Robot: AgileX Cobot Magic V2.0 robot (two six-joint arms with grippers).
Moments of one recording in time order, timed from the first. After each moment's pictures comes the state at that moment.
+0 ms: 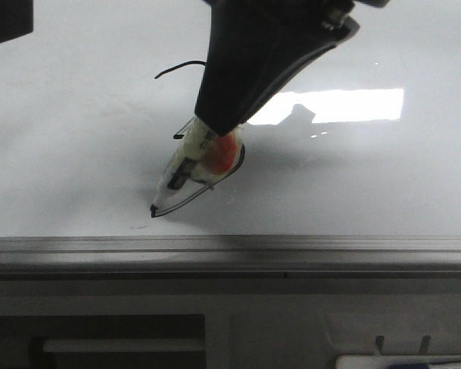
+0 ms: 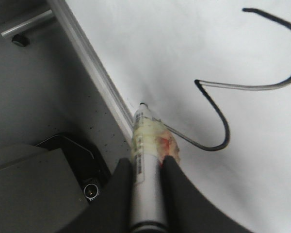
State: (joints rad) left arm -0.97 0.82 -0.25 -0.57 -0.58 0.76; right arm 0.84 1.34 -1.12 0.04 0.77 -0.22
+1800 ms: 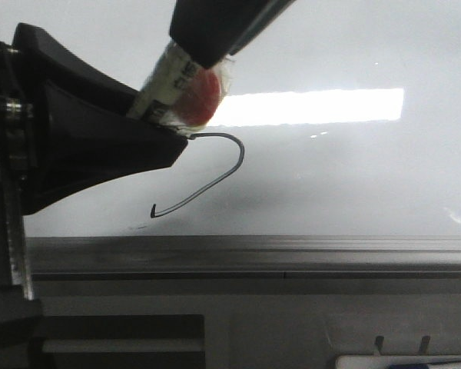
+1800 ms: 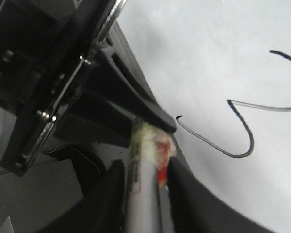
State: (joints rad) left arm -1.07 1.12 -0.37 -0.26 -0.42 0.76; right arm 0.95 1.22 -1.12 0.03 0.79 -0.21
